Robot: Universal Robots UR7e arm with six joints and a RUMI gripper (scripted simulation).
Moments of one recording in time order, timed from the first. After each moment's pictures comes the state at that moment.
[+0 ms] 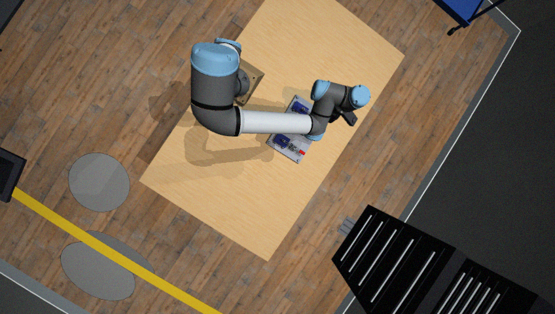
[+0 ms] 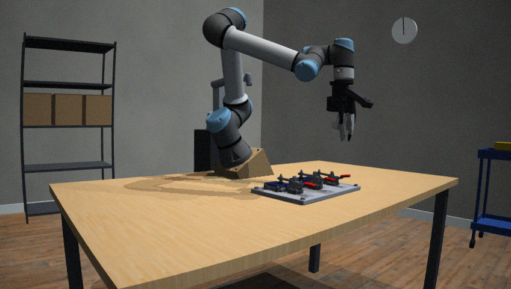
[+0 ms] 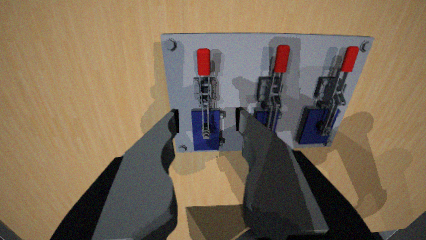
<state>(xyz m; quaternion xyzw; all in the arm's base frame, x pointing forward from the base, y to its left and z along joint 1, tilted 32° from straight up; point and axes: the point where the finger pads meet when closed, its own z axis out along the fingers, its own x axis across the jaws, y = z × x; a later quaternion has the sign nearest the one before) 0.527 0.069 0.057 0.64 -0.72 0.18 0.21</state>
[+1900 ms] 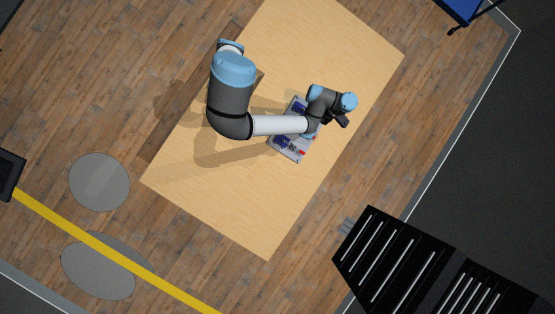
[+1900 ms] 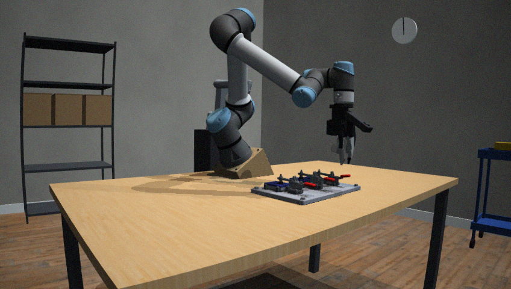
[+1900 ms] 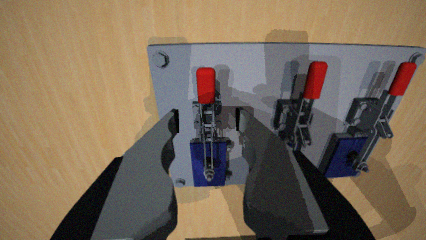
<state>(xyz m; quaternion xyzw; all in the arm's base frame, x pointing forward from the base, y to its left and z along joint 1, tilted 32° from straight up) 0.523 0.026 -0.018 0.64 -0.72 0.18 0.20</state>
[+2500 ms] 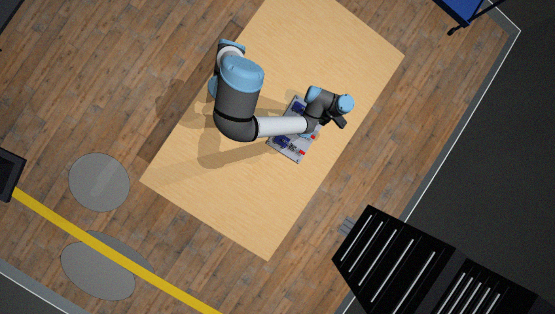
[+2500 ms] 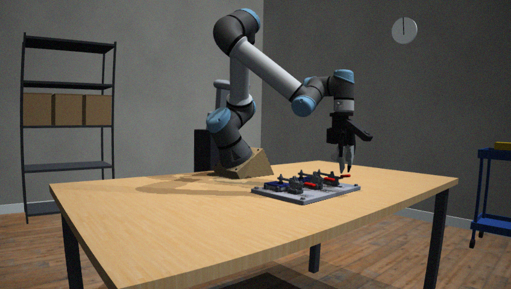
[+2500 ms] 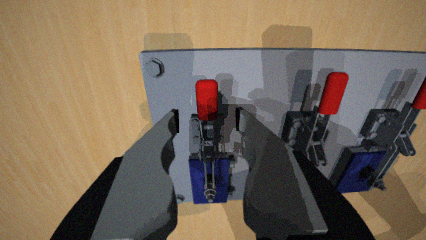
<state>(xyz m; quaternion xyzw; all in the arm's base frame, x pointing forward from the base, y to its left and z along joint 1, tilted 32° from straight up) 0.522 0.010 -0.044 0.64 -0.72 0.18 0.20</state>
